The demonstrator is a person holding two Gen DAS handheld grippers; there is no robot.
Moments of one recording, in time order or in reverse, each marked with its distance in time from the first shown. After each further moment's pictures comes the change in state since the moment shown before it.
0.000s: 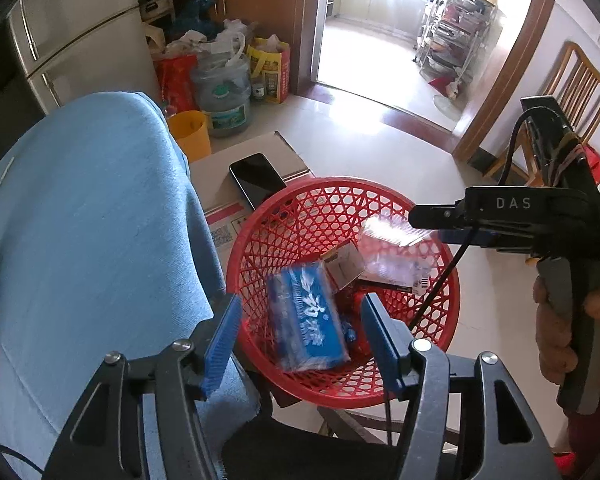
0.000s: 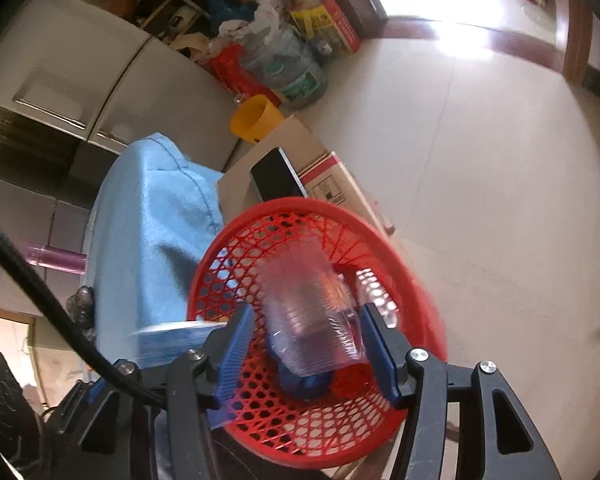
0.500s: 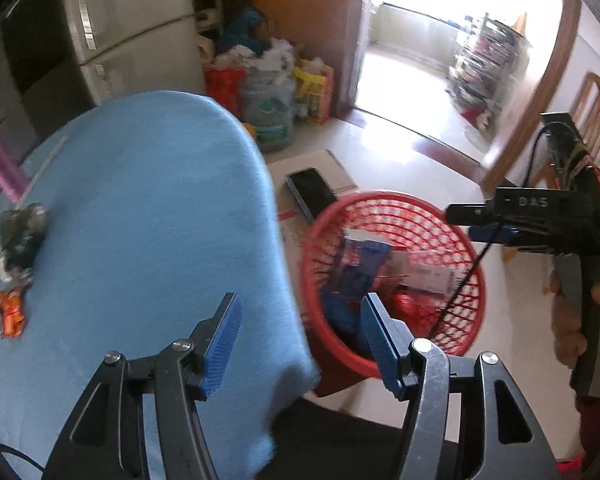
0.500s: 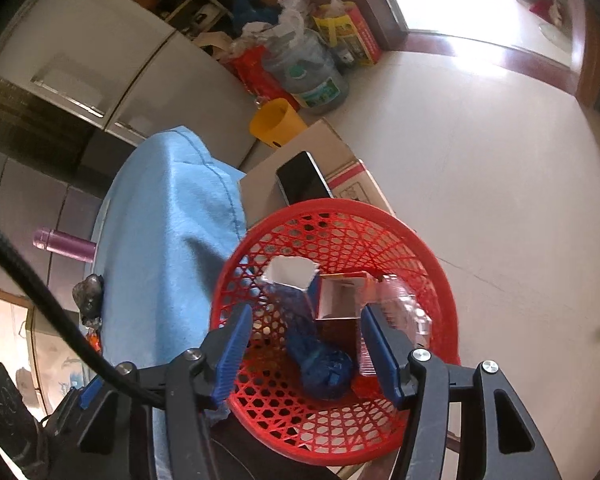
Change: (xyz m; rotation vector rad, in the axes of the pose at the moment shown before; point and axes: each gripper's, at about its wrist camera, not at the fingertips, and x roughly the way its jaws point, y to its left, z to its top) left arm -0.051 0.048 -0.034 -0.101 -0.099 0.113; right arm -0.006 0.041 -0.010 -0.097 -0.053 -0.003
